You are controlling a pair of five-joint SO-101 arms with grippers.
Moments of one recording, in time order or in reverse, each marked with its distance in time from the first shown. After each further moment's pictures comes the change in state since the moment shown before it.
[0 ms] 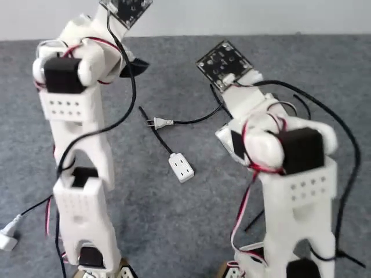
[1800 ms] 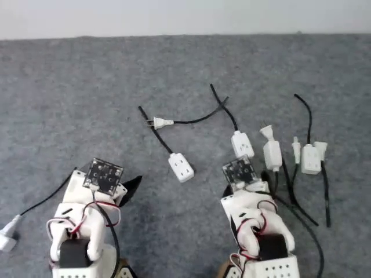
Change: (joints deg) left arm -6.4 -136.4 171.4 -37.7 13.5; right arm 6.4 -77.6 110.2 -38.5 -6.9
